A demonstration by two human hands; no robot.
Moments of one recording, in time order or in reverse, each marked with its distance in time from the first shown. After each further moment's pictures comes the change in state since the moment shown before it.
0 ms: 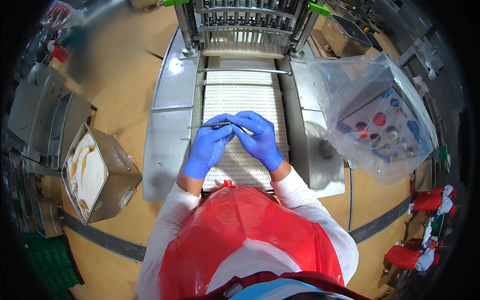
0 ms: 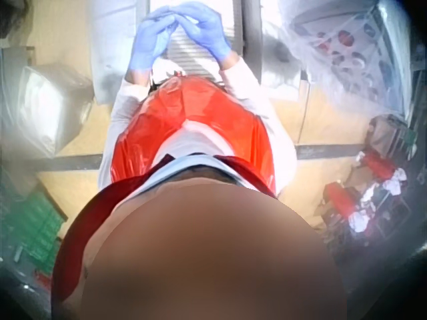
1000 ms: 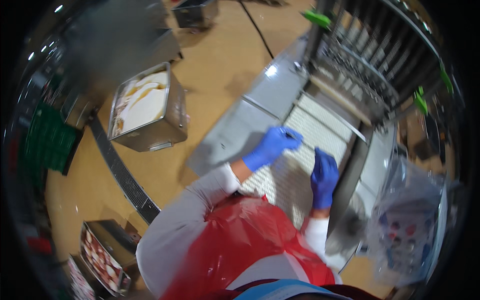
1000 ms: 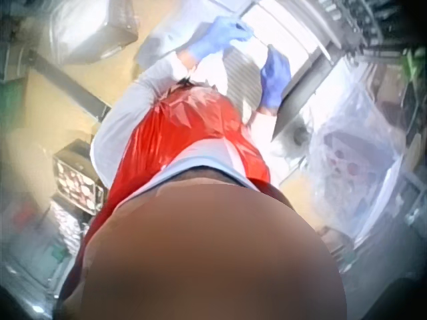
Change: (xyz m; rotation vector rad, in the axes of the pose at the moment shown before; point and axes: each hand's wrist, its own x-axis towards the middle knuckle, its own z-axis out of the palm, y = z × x) left_hand 0.018 0.024 -0.024 0.452 0.286 0.210; right_hand -0.001 0.043 -0.006 -0.440 -0.168 -0.163
